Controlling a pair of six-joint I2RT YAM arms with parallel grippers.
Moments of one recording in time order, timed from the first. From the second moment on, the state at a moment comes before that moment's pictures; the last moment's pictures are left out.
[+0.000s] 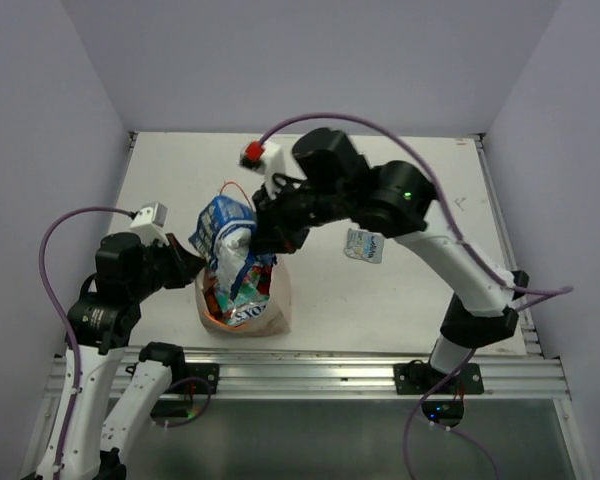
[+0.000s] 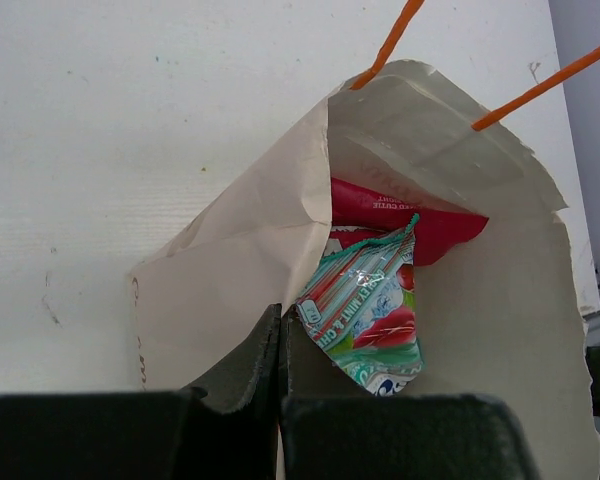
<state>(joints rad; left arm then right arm) -0.15 0.59 0.93 -0.89 0.26 -0.44 1.04 1.70 2.42 -1.20 -0.31 0.22</state>
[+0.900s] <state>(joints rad) -0.15 0.52 0.90 -0.88 0.28 -0.42 1.18 2.09 2.41 -1.36 -0.13 0.22</state>
